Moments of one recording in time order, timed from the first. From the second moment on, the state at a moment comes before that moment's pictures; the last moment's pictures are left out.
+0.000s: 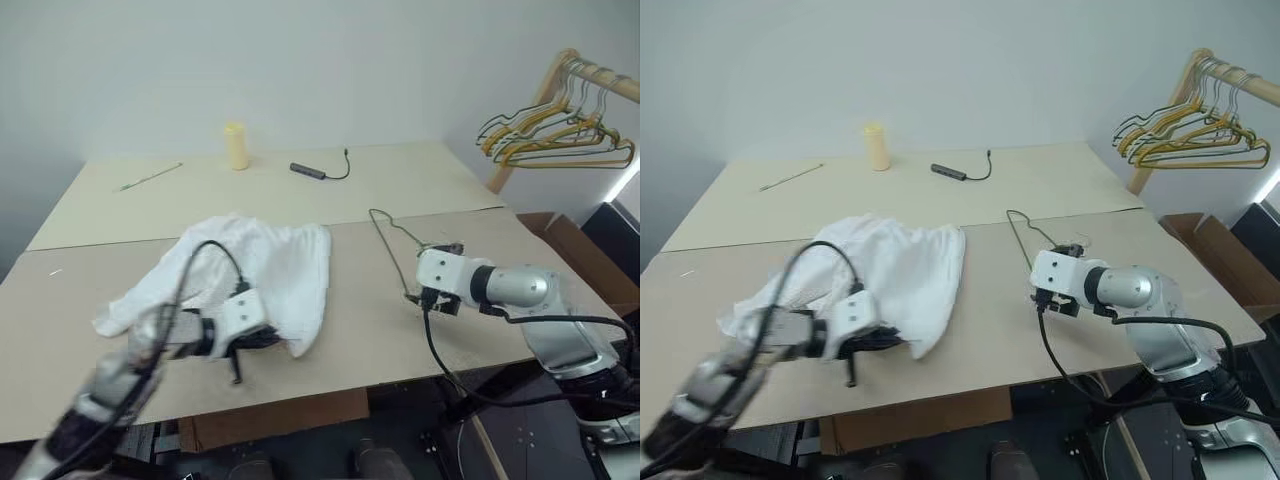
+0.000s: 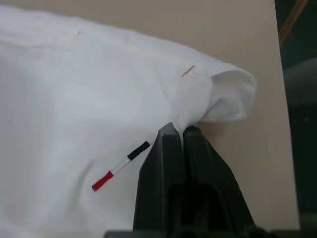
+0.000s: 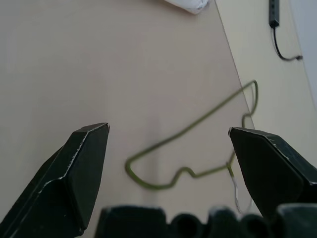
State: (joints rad) left arm -0.02 0.88 -0.02 -0.46 -0.21 0.52 -1.10; right arm -0.41 -0.78 0.27 -0.18 -0.22 0.31 0.86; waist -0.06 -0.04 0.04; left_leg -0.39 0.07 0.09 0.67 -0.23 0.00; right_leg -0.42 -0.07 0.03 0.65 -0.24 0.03
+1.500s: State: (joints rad) left arm 0.12 0.99 0.46 -0.23 -0.30 0.36 -1.12; right arm -1.07 -0.18 0.71 1.18 -0.76 -0.44 0.27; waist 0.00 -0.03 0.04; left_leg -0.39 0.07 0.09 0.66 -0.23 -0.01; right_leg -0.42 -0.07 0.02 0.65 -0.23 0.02
